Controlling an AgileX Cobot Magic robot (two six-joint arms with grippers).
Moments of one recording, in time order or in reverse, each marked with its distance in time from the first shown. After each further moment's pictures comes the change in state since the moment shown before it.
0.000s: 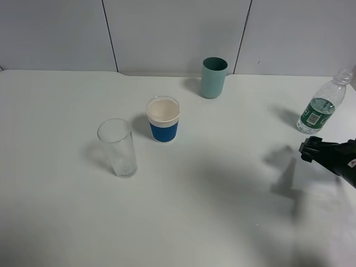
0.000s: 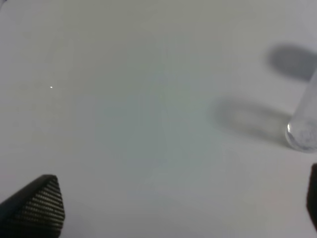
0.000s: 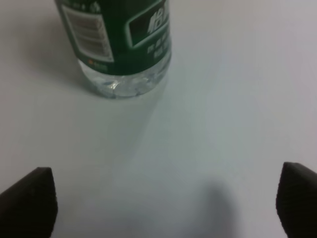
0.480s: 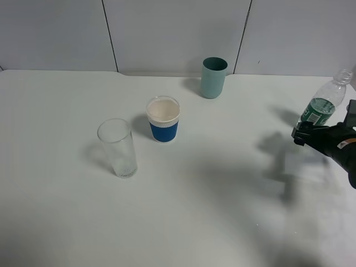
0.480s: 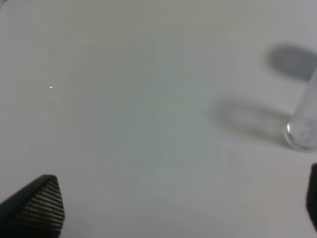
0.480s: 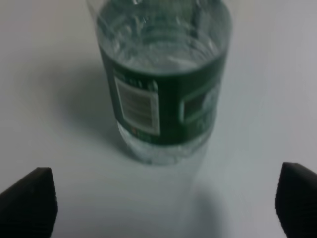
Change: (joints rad) left arm 0.000 0.000 0.000 0.000 0.000 0.000; right arm 0.000 0.020 -0.140 -0.026 0.040 -0.078
